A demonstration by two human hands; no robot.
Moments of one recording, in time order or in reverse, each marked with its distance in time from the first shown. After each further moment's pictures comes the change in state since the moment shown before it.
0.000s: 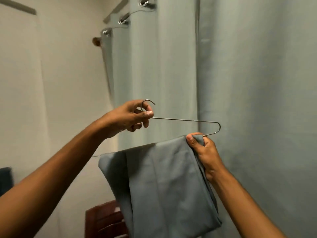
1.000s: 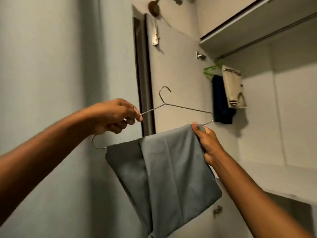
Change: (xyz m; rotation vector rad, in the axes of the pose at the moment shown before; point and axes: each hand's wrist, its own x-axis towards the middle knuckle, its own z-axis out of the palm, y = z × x) left_hand 0.126 0.570 0.628 -0.499 -0.850 0.629; right_hand -0.352 -0.527 -0.623 -0.640 1.226 -0.367
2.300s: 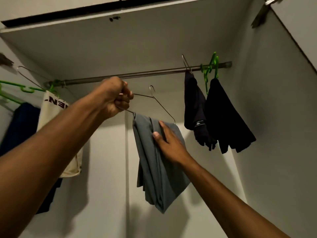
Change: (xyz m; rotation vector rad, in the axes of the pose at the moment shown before) left_hand 0.528 0.373 0.480 -1.010 -0.302 0.553; right_hand 0.364 -0.248 -0.550 -1.412 0.392 -0.564
